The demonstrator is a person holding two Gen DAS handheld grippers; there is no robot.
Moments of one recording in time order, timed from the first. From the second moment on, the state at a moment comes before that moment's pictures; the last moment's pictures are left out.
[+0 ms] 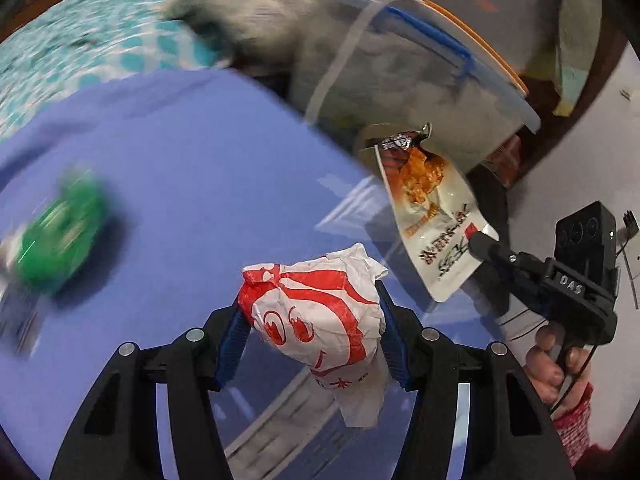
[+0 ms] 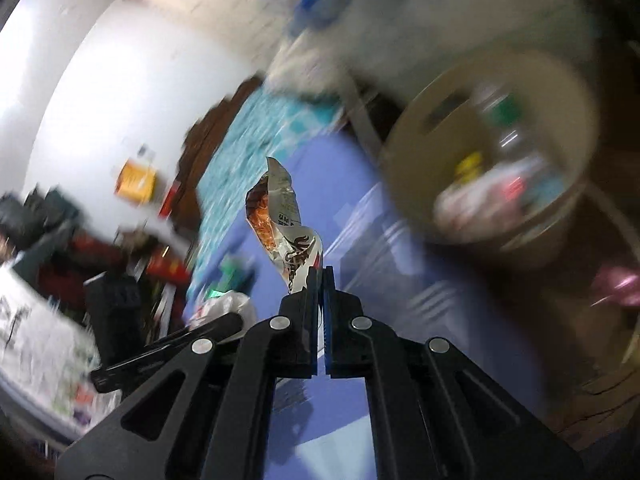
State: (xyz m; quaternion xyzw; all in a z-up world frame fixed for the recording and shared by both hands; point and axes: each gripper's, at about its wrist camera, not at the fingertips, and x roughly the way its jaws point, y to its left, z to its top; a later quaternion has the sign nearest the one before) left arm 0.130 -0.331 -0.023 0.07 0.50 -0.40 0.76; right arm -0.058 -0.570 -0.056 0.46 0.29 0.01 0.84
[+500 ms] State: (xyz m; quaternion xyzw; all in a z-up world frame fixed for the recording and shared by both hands) left arm 0.157 -0.498 -0.036 0.15 0.47 -0.40 0.77; right arm -0.046 -0.660 -0.082 0.47 0.27 -0.11 0.83
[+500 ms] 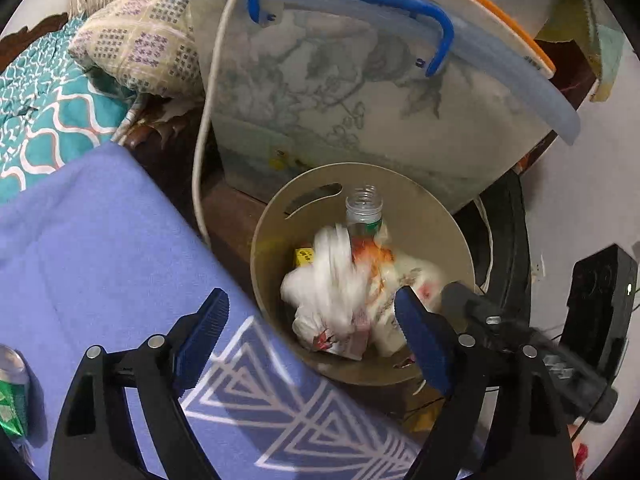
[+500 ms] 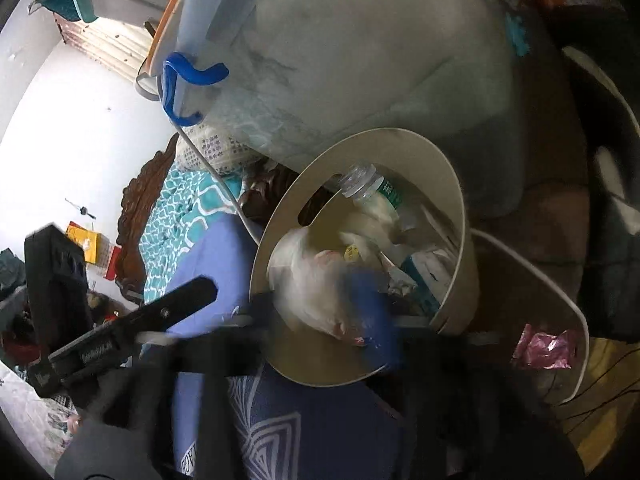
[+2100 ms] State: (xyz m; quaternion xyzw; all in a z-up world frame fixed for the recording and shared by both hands) left arm 0.169 -0.057 -0.056 -0.04 0.52 -0.17 0.84; right arm 0.099 -0.304 -0.085 0.38 0.44 0.23 0.78
